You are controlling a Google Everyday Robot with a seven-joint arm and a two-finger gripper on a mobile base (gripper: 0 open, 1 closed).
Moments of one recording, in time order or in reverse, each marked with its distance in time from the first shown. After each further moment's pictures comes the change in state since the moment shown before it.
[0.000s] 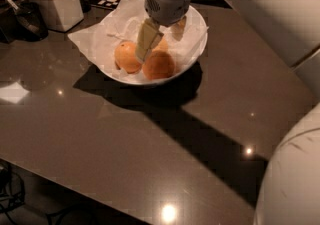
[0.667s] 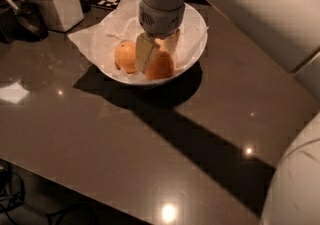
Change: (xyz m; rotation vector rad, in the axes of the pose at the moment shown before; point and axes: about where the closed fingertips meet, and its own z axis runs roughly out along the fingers) arm 0.008 0.021 0.020 -0.021 0.044 -0.028
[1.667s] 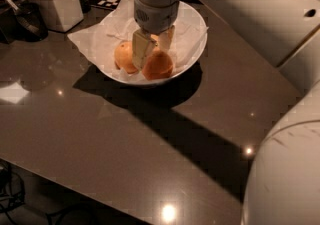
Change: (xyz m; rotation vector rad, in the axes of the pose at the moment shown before) arm -0.014 -0.007 0.001 0.028 0.003 -0.012
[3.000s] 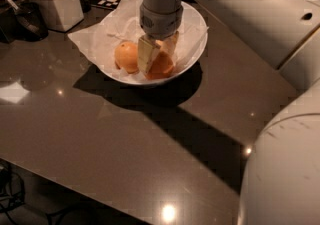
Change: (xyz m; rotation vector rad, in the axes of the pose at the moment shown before) arm 0.008 -0.010 0.018 -0.011 0.029 0.022
